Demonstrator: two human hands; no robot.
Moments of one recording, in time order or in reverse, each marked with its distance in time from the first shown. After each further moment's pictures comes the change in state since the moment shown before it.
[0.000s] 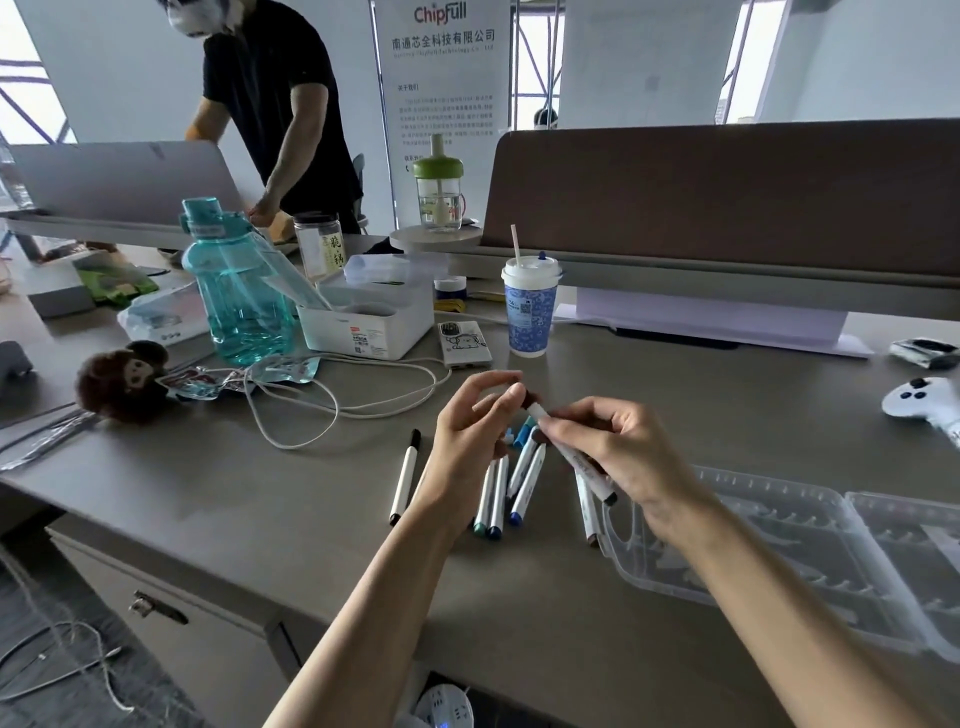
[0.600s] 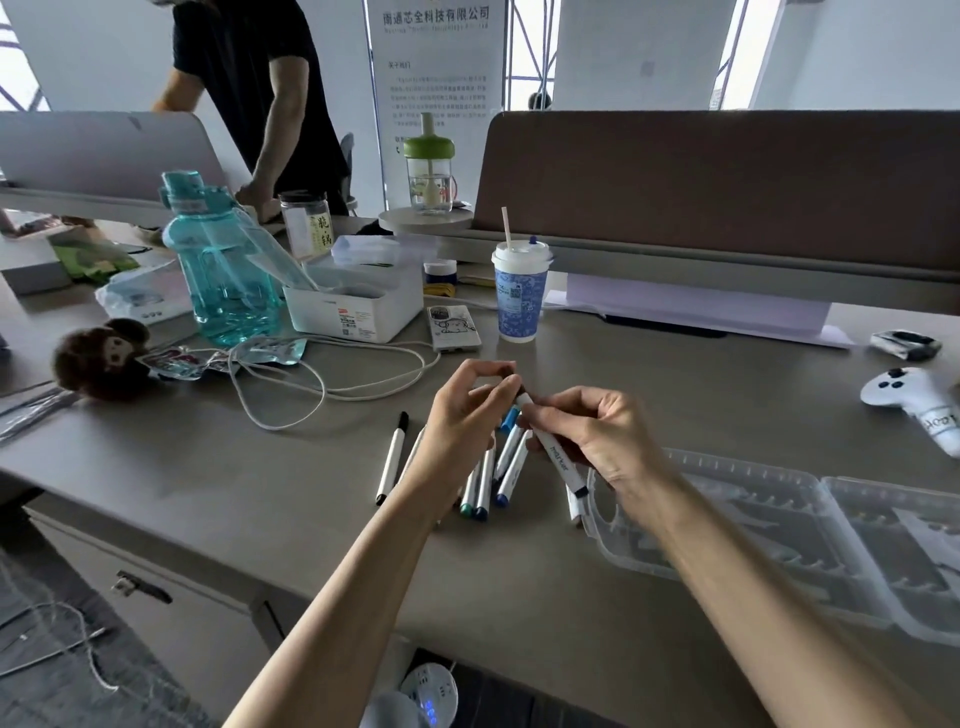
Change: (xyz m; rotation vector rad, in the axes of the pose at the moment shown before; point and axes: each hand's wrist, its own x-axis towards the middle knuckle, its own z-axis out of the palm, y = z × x) left_hand -0.002 0.003 0.005 0.182 0.017 0.003; right_hand 0.001 0.005 0.007 0.226 0.048 0.111
